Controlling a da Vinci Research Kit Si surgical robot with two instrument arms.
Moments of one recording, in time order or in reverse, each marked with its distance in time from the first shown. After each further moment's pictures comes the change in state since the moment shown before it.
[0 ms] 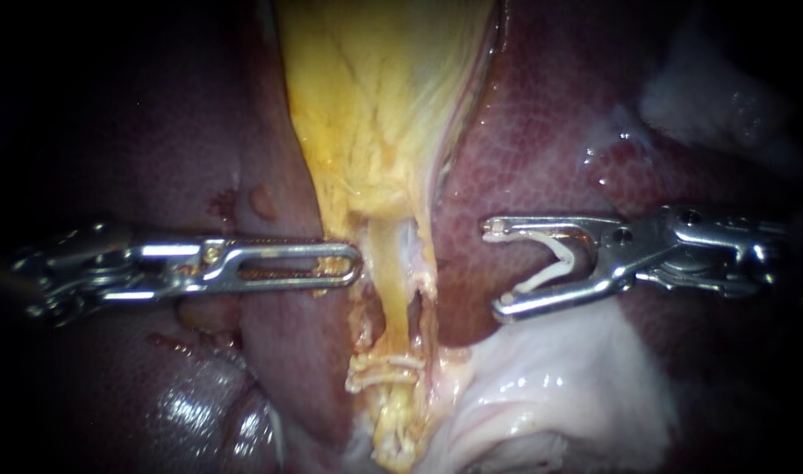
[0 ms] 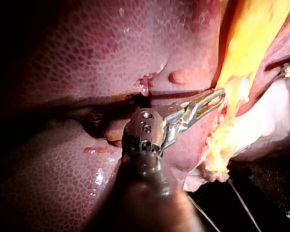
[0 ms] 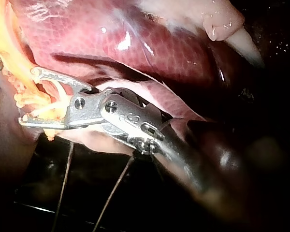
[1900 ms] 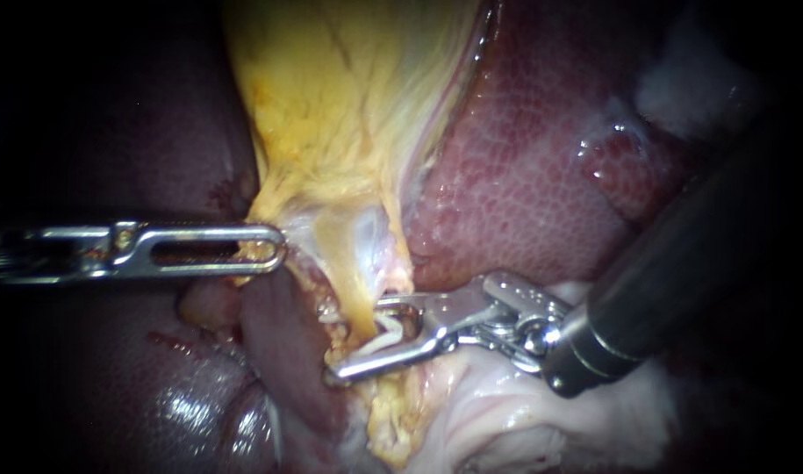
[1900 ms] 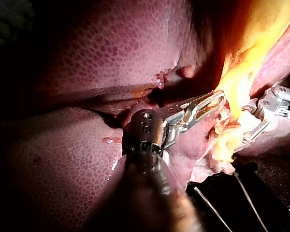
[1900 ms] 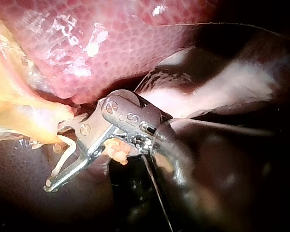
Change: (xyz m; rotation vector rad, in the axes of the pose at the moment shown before) right arm -0.010 0.003 0.018 0.279 0.152 0.302; left arm -0.004 -0.003 -0.009 -0.001 -0.050 -0.029
